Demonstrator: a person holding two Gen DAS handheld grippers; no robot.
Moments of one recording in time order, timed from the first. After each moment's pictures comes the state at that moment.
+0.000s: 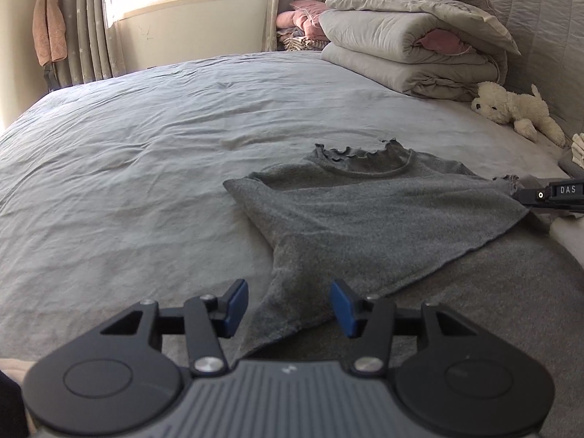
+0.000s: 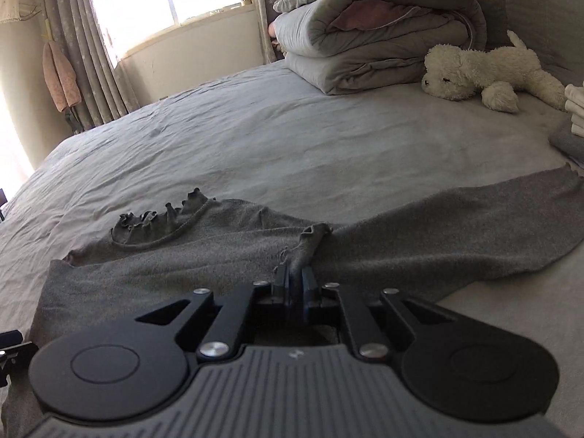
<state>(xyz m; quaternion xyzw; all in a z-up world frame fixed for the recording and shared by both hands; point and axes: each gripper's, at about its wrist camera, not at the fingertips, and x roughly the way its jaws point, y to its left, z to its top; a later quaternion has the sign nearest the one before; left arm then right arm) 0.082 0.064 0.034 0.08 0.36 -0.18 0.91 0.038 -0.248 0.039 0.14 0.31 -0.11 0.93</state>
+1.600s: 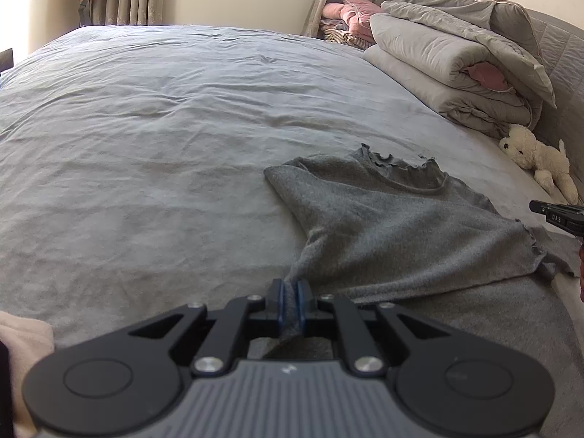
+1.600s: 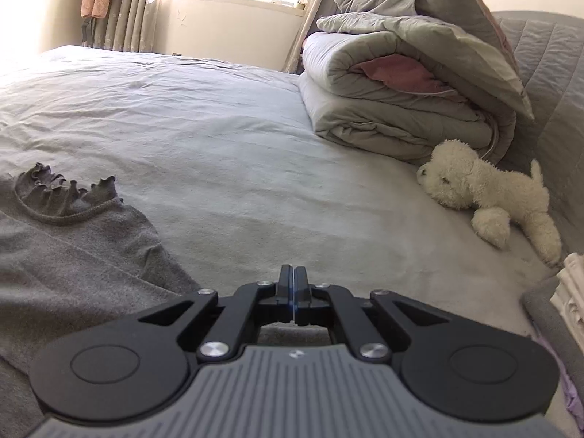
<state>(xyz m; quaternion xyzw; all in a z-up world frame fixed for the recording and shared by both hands) 0.100 0.103 0.034 -0.03 0.39 -0.16 0.91 0.100 -0.300 0.038 -0.06 0.31 -0.08 0.95</state>
